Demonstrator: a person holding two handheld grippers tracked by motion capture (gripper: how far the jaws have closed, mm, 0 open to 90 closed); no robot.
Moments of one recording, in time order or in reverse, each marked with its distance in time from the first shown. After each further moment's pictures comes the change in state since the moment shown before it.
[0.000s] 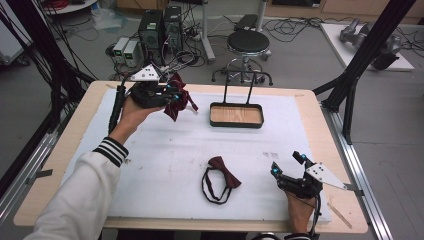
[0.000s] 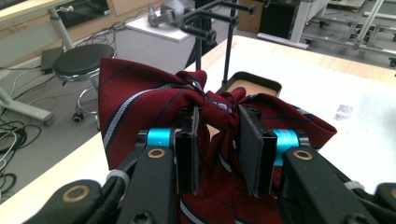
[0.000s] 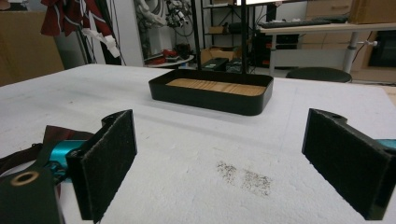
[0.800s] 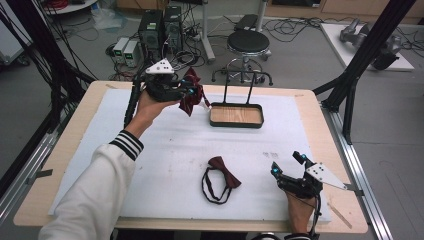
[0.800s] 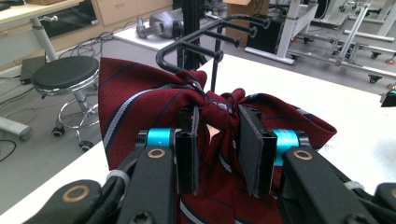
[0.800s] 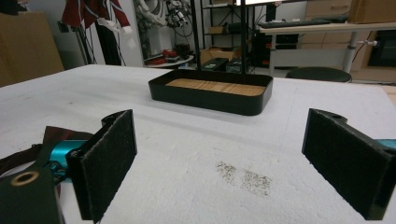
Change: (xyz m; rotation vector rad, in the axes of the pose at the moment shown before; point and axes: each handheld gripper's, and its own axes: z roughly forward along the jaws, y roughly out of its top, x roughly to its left) left arm -0.006 0.022 0.033 -0.042 -0.046 -0.022; right arm 0.000 0.000 0.000 -0.001 0.000 0.003
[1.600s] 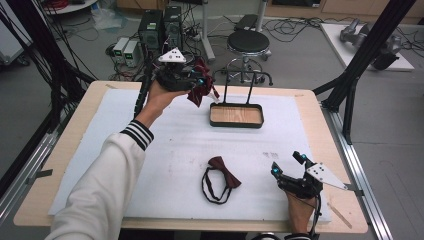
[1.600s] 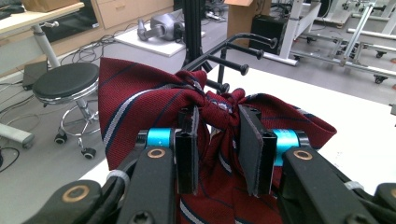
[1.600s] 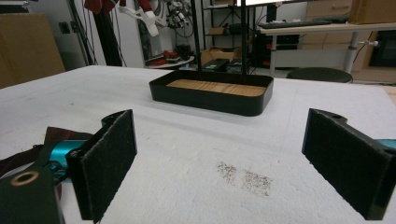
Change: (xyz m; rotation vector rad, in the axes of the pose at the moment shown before) left arm 0.003 0.029 0.025 0.006 0.007 0.015; right arm -0.001 0.000 0.000 -0.007 0.002 -0.001
